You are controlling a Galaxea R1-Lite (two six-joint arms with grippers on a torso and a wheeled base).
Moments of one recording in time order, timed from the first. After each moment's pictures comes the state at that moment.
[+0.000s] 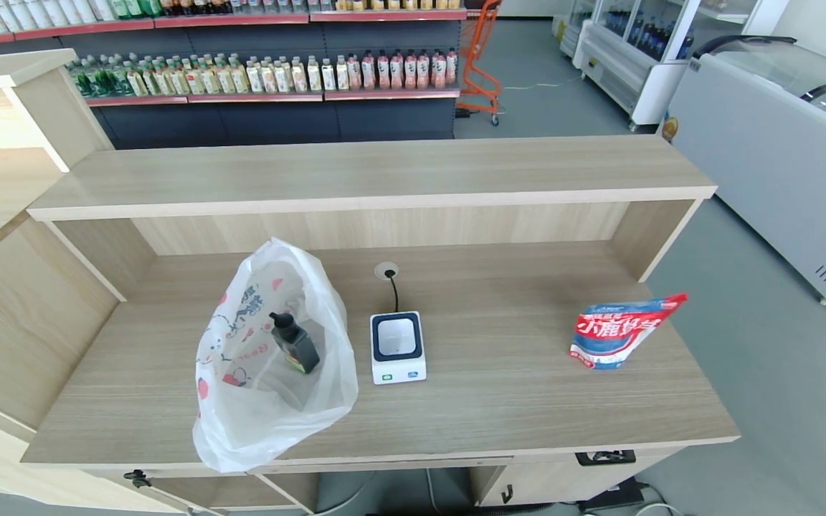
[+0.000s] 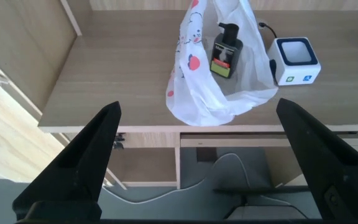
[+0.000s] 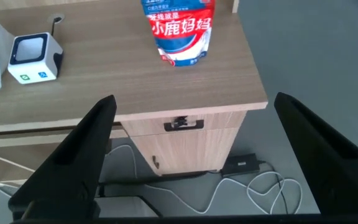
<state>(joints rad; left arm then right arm) 0.00 0.00 0.00 0.00 0.01 0.00 0.00 0.00 0.00 0.00 0.00 0.01</state>
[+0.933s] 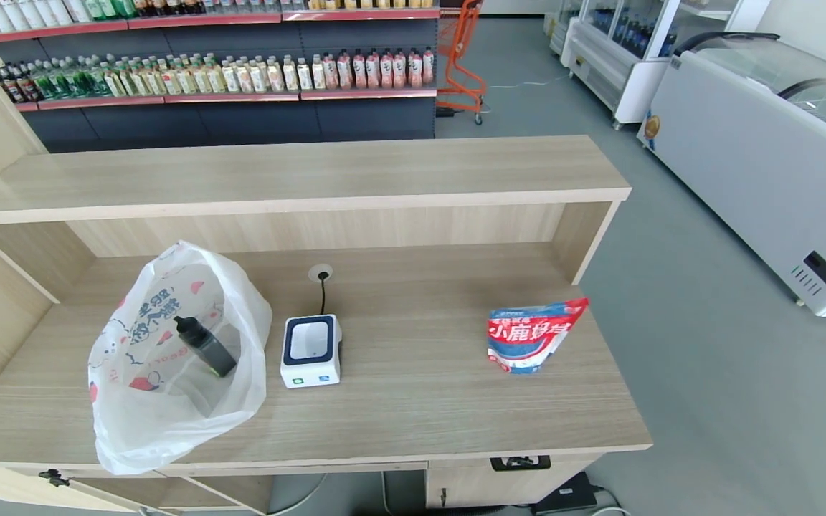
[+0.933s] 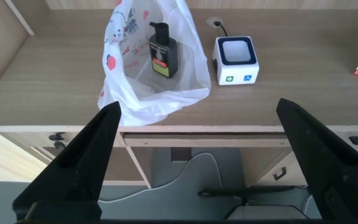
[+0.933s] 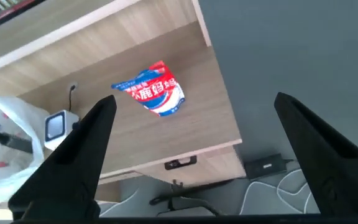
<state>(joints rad) 0.00 0.00 0.00 0.00 0.01 0.00 0.00 0.55 -0.54 0.06 0.00 0.38</state>
